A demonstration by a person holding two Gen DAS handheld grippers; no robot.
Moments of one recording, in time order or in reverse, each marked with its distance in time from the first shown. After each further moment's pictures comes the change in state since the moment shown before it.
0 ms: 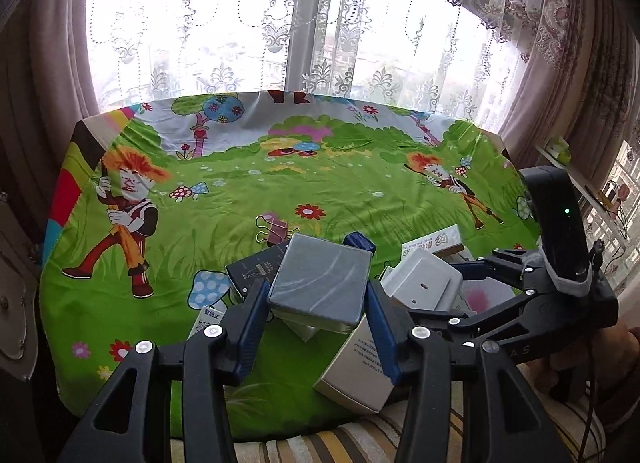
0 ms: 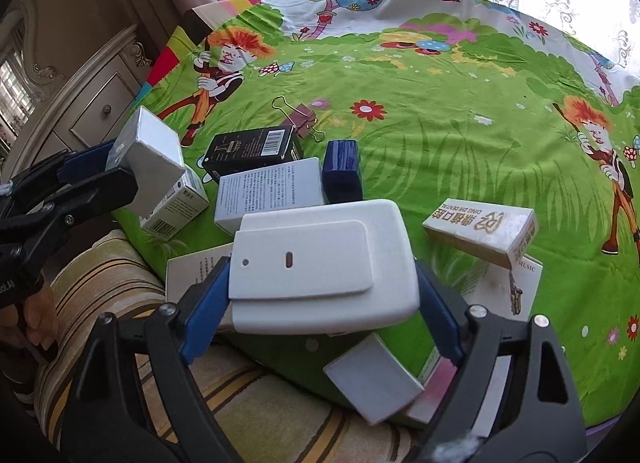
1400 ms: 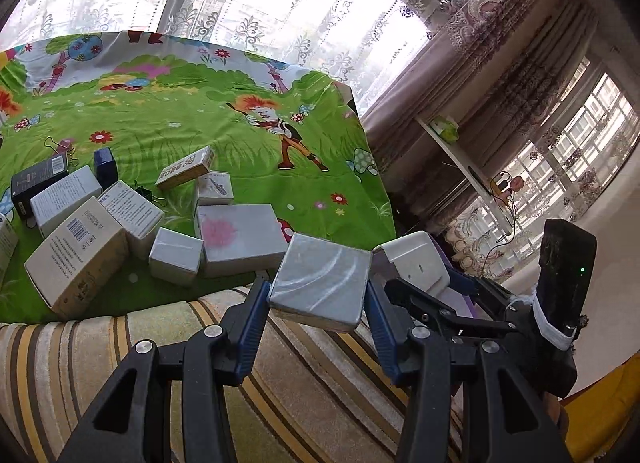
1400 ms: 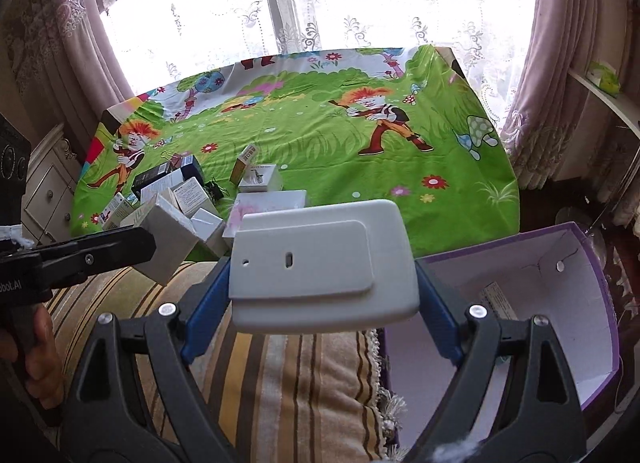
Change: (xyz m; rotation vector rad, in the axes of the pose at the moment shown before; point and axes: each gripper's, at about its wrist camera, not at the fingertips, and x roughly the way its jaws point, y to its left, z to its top) left arm -0.017 -0.174 -0.045 -0.055 0.170 -0.459; right arm -0.192 -0.071 -0.160 0.327 -0.240 -0.384
